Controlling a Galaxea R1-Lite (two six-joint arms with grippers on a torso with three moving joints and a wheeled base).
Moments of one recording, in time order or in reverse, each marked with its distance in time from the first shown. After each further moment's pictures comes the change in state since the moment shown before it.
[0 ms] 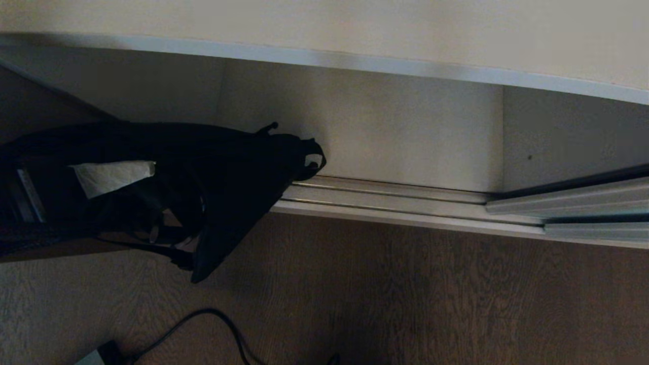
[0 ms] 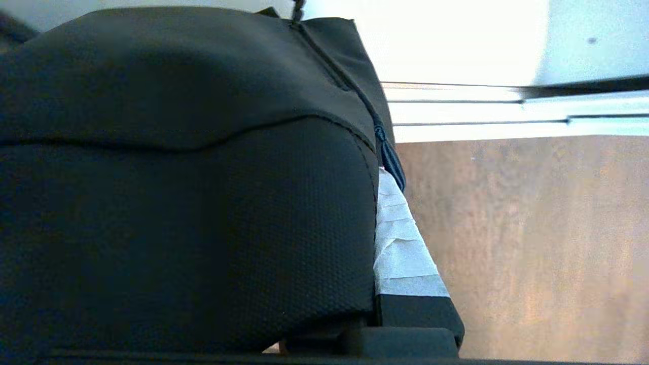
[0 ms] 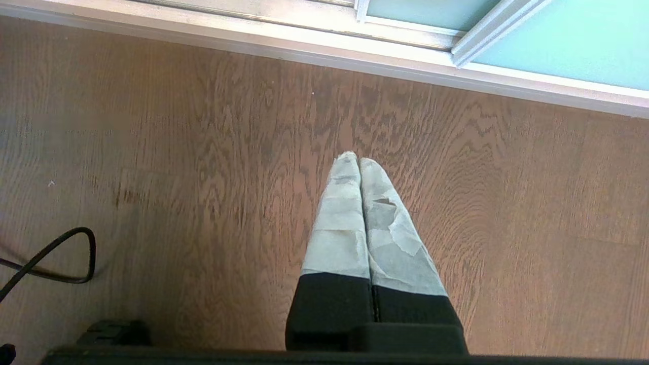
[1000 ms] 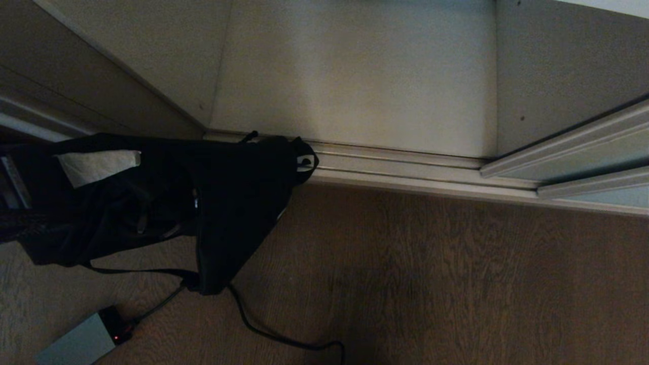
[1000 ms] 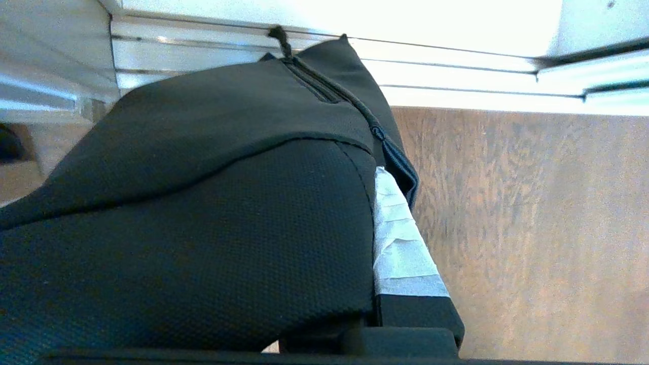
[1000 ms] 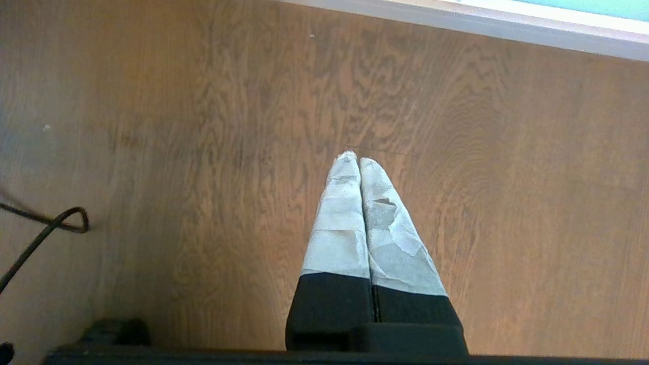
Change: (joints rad) left arm 0.018 -0.010 -0.014 -0.006 0.007 0.005; right arm -0.001 0.000 0.000 0.000 0.000 0.001
